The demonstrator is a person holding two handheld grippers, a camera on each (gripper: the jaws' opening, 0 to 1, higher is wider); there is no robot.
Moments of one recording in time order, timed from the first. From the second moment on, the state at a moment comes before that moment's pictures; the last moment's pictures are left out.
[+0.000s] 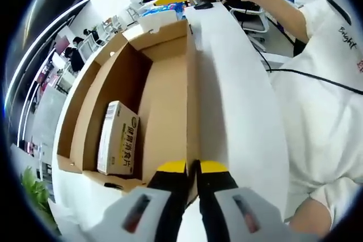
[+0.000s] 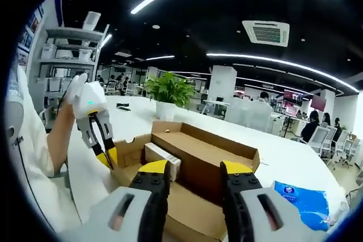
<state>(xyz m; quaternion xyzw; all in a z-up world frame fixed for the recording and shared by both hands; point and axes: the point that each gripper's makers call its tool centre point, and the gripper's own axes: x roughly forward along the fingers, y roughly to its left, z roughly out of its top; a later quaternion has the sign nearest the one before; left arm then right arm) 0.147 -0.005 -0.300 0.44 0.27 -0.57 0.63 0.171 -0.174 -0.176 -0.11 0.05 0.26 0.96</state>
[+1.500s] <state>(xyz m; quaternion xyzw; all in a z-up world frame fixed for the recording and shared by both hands) 0.149 -0.007 -0.299 0.44 0.26 -0.58 0.64 0.206 -0.114 -0.202 -0.23 0.09 0.33 0.91</state>
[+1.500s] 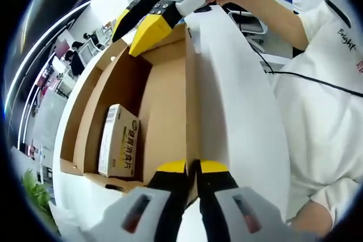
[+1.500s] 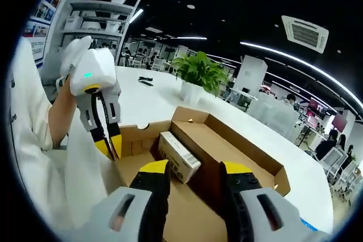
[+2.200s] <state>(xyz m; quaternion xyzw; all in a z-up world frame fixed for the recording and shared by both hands) 0.148 -0.007 -0.298 0.42 0.26 -0.60 0.63 0.211 -0.082 -0.251 -0.36 0.11 0.41 0.83</state>
